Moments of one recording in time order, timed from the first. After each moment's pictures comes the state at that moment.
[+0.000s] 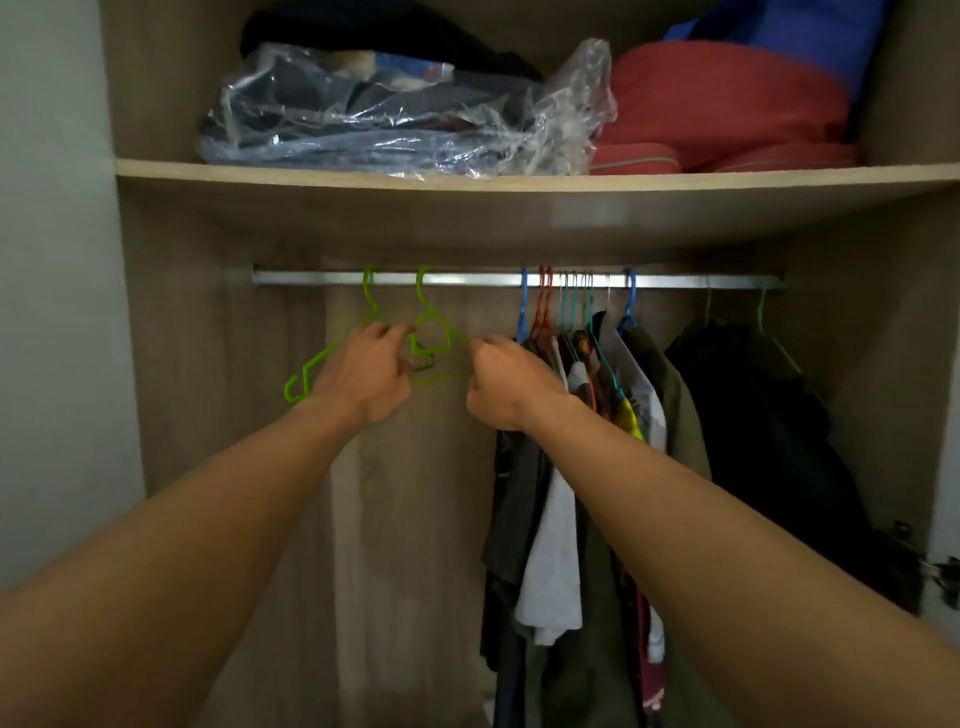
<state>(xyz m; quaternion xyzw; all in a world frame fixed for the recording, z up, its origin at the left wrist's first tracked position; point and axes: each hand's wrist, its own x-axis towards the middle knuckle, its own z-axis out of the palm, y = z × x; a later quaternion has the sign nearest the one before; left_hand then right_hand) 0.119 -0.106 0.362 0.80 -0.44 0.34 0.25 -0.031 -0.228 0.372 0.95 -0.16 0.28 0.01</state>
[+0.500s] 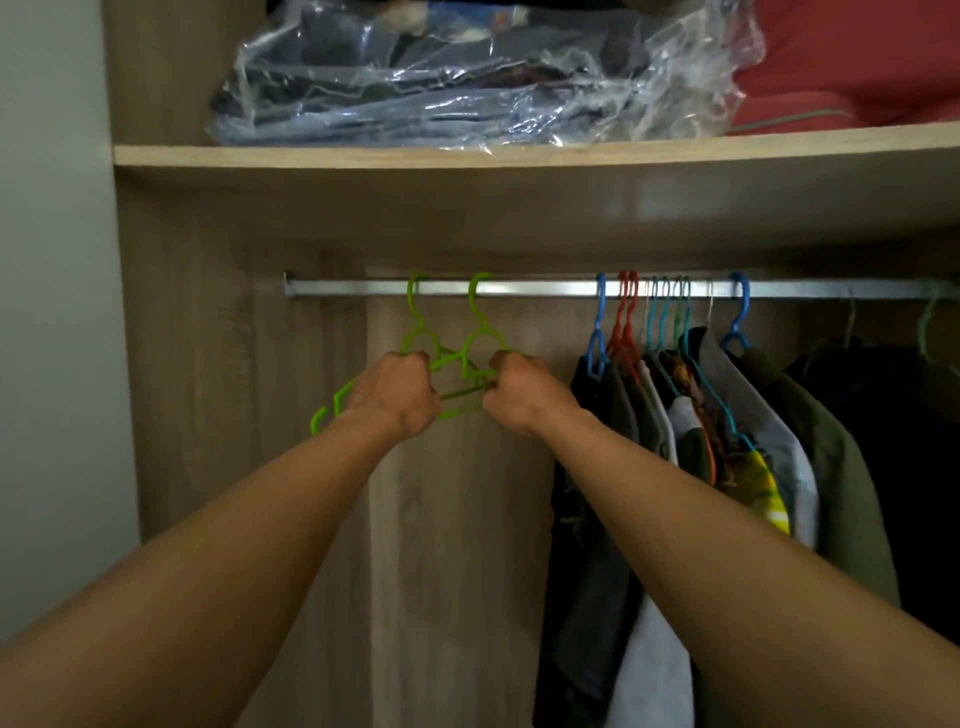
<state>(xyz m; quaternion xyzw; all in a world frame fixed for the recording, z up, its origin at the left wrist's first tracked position) 0.208 -0.149 0.375 0.89 -0.32 0.27 0.19 0.104 -0.276 0.382 0.93 -0.18 0.28 -0.12</state>
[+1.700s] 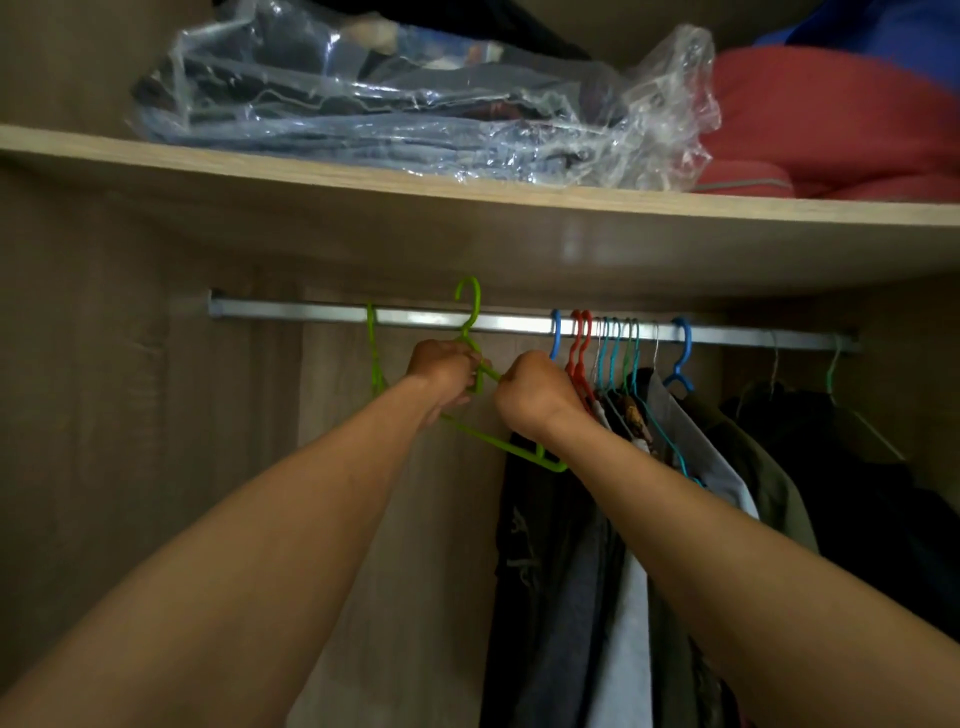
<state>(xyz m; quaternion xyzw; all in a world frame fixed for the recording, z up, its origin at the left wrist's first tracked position) 0.197 -0.252 0.420 0.62 -0.36 -0.08 0.69 0.069 -0.286 0.416 0.87 -0.26 0.37 -0.20</state>
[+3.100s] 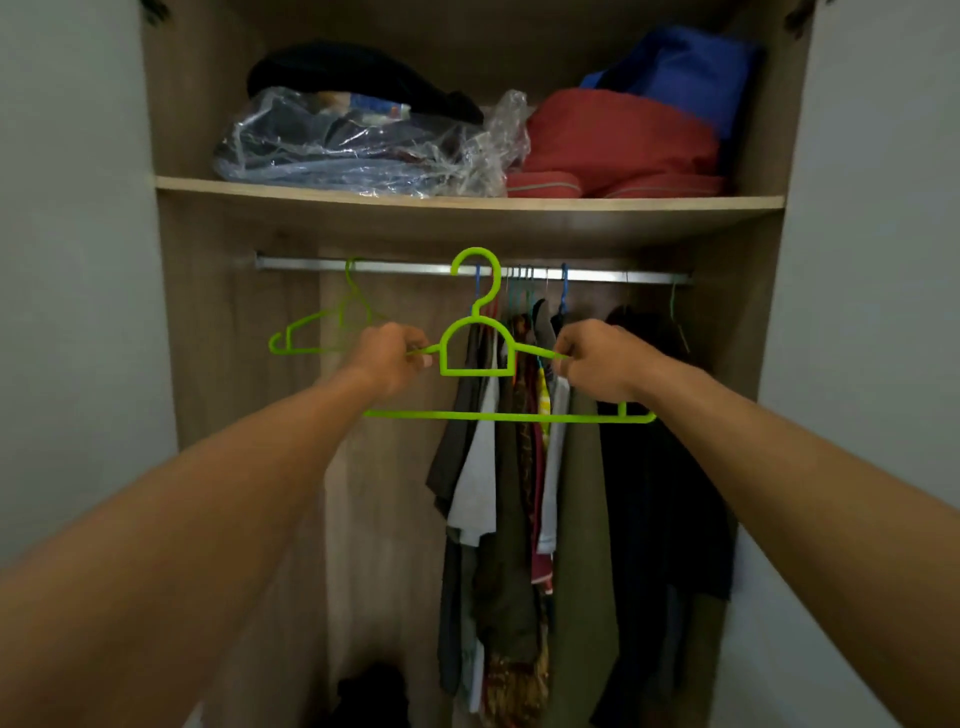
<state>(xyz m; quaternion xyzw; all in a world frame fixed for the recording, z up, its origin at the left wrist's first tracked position) -0.049 -0.084 0.362 0.83 -0.43 0.20 0.31 -0.263 -0.244 0.389 0.94 -0.21 0.25 -0.10</state>
